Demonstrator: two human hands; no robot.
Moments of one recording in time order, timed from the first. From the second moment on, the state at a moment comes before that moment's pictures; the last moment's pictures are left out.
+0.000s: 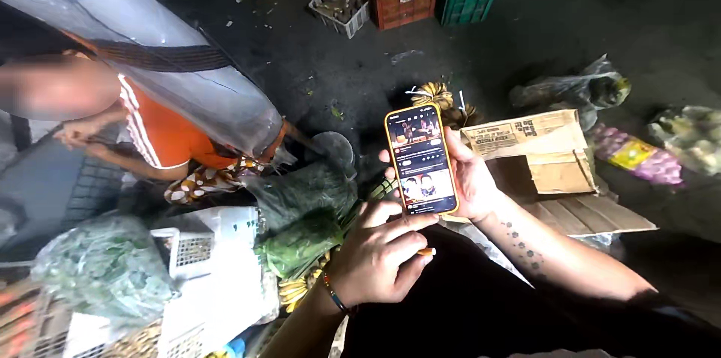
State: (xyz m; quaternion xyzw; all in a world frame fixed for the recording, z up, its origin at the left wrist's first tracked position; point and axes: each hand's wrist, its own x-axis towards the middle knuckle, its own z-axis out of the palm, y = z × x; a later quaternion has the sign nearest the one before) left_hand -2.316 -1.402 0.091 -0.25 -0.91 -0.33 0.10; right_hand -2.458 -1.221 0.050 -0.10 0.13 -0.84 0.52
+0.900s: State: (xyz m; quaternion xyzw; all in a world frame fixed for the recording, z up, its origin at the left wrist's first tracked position) left_hand -2.408 -1.498 0.080 -0.09 -0.90 -0.34 0.25; right_hand -2.520 -1.289 0.026 -0.09 0.15 -0.82 0.54
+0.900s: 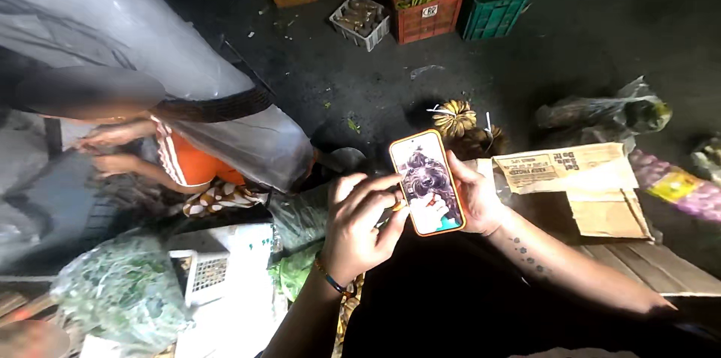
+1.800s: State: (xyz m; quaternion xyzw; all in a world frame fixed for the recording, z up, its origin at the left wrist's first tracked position) left_hand -2.864 -1.598 0.027 -0.04 -0.92 -0.33 0.20; right_hand -3.000 -1.440 0.000 -0.07 0.47 -0.74 0.47
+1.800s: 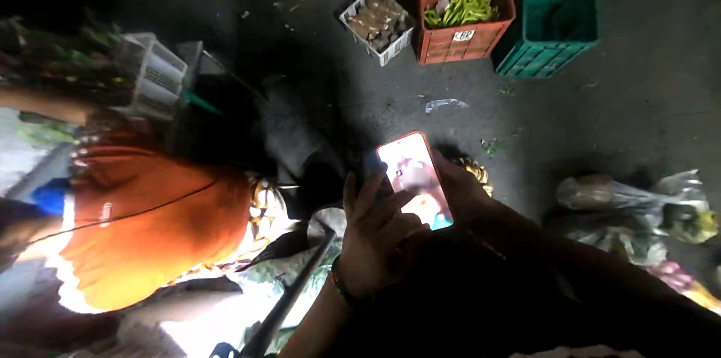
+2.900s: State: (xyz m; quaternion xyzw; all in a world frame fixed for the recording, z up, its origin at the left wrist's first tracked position) left_hand -3.175 -1.903 0.027 -0.08 -0.89 -0.38 0.24; right_hand -3.319 -1.715 -0.002 -0.09 0.22 -0.82 0.52
